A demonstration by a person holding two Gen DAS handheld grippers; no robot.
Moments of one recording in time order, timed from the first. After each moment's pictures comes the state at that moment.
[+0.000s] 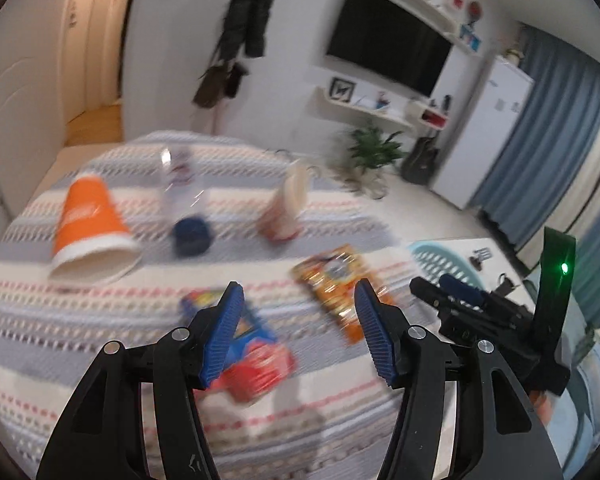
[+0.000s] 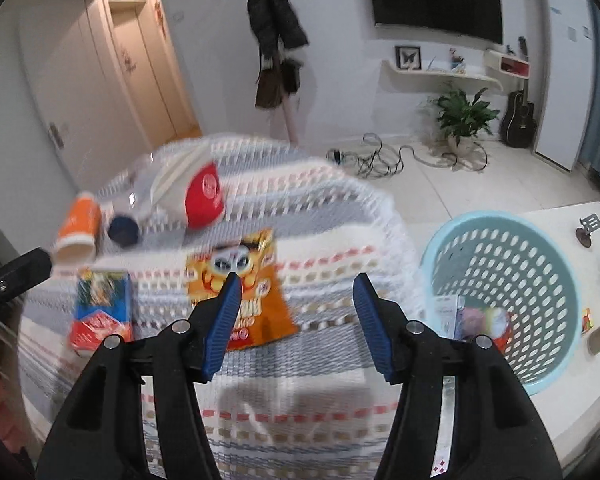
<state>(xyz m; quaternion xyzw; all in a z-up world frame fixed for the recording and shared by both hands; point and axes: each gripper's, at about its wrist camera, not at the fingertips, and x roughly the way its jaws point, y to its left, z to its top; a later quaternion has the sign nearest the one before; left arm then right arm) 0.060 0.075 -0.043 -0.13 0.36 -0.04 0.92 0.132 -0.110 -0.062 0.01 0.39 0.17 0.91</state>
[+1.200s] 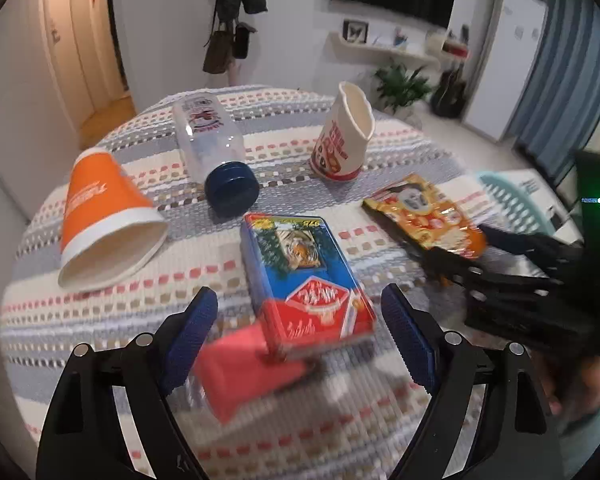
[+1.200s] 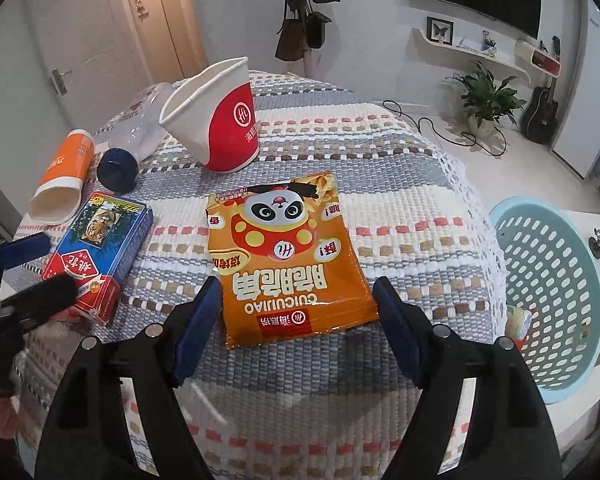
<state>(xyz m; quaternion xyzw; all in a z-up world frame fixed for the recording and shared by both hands) 0.094 0.081 -0.085 -0.02 0.44 -0.01 0.90 0.152 -0.056 -0.098 -0.04 0.44 0.19 0.88</state>
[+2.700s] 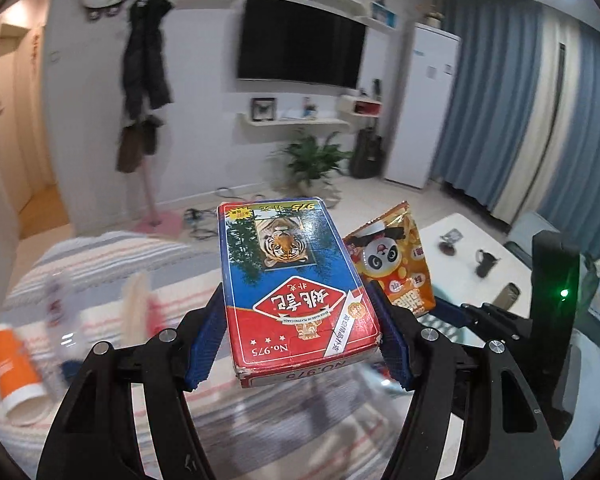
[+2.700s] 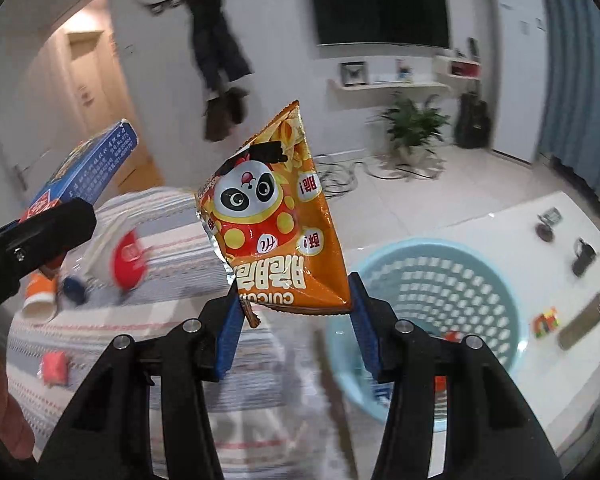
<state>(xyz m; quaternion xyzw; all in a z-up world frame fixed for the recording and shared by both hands) 0.133 -0.072 0.005 -0.01 0.31 -0.15 0.94 0.162 -0.213 -0.021 0.05 0.35 0.07 0.93</state>
